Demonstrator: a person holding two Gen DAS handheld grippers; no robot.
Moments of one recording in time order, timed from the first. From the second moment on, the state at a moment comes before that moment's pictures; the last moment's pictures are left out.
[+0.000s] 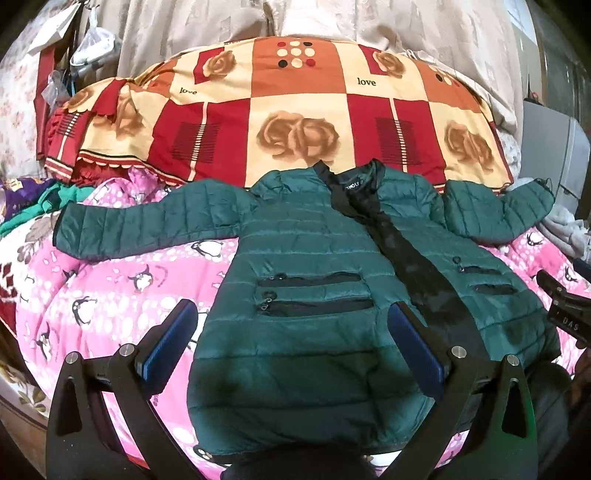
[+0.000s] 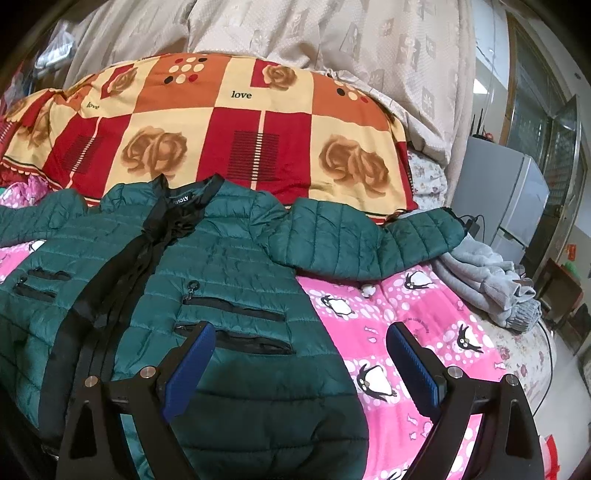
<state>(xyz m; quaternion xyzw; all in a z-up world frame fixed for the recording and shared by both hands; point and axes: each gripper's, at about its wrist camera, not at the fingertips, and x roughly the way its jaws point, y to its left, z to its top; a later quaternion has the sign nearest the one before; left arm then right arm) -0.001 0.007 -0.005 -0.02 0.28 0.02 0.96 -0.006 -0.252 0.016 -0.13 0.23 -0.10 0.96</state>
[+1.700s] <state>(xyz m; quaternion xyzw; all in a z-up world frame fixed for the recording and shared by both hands) 0.001 0.035 -0.011 -0.08 0.29 0.06 0.95 -0.025 -0.190 0.032 -0.10 0.21 -0.03 0.97</state>
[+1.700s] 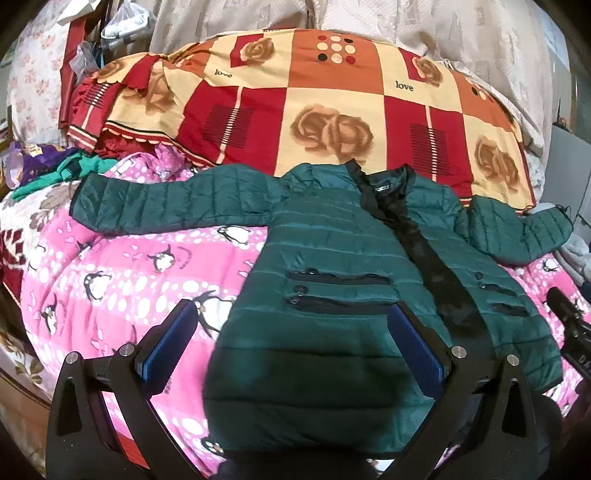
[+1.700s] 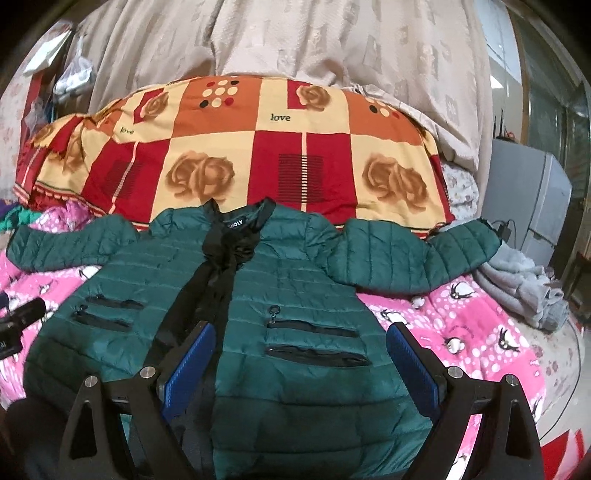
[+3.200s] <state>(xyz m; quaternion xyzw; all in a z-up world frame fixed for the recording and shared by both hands) 0.005 0.035 -0.017 -0.09 0.32 0.04 0.94 -0.022 -0.197 0.031 -0.10 0.21 -0.03 0.97</state>
